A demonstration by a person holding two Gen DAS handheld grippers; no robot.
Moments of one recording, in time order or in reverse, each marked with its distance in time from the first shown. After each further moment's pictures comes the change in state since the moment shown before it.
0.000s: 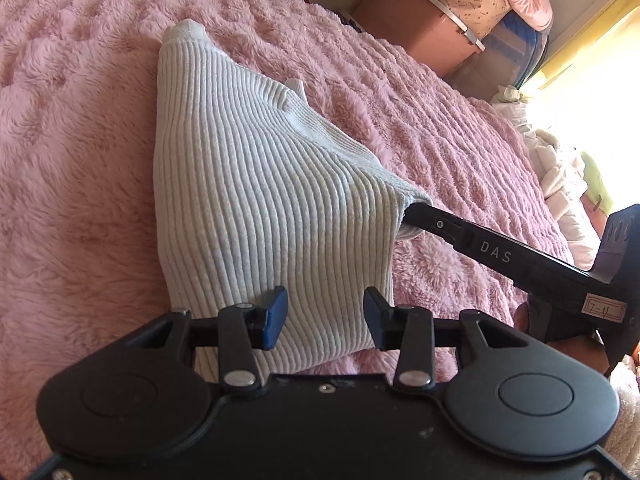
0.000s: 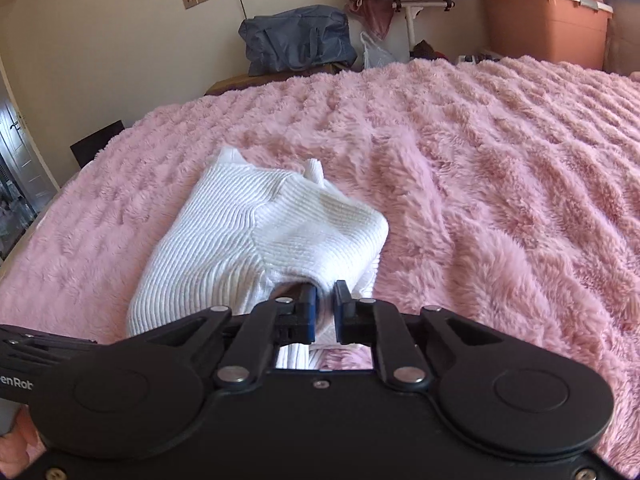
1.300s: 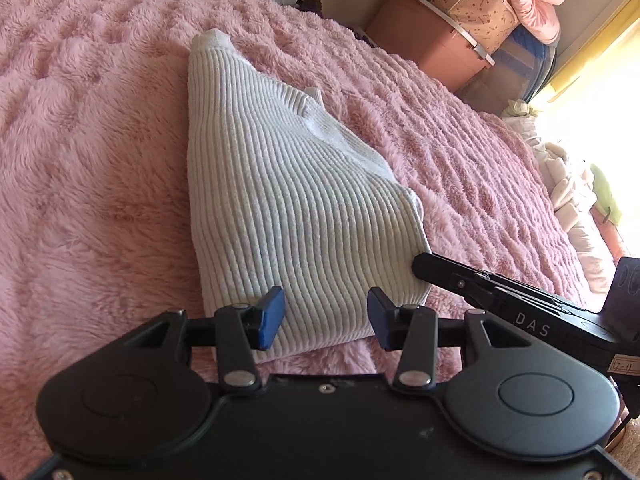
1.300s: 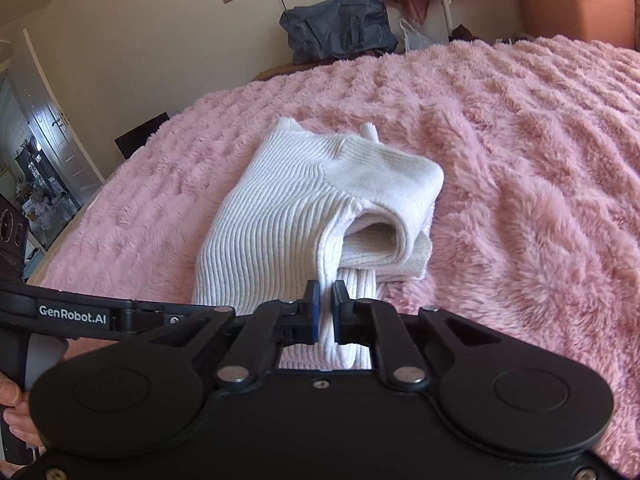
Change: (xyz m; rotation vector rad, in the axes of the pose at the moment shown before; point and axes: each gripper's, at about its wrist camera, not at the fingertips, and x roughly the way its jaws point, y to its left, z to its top) left arm -0.023 0.003 -0.020 -0.013 -0.059 0.037; right arm -0.030 0.012 -0.036 0.002 0.025 0.179
